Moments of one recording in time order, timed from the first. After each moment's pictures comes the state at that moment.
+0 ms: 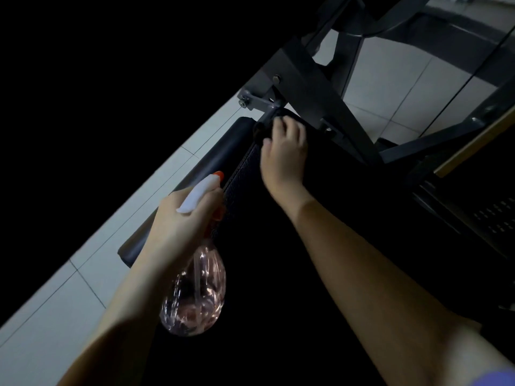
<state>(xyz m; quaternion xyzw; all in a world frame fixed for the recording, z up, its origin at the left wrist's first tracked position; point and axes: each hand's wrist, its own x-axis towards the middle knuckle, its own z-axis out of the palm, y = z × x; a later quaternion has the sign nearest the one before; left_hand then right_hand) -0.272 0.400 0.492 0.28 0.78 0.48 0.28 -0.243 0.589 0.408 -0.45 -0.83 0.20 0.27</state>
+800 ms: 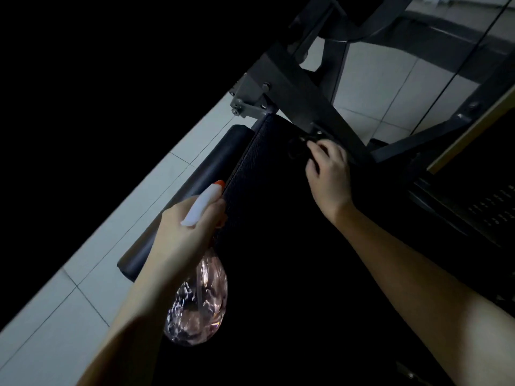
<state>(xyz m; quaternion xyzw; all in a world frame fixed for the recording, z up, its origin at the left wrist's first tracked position) -0.265 0.397 0.491 0.29 0.79 0.45 0.29 -0.152 0.620 0.376 -0.41 -0.83 0.20 0.32</state>
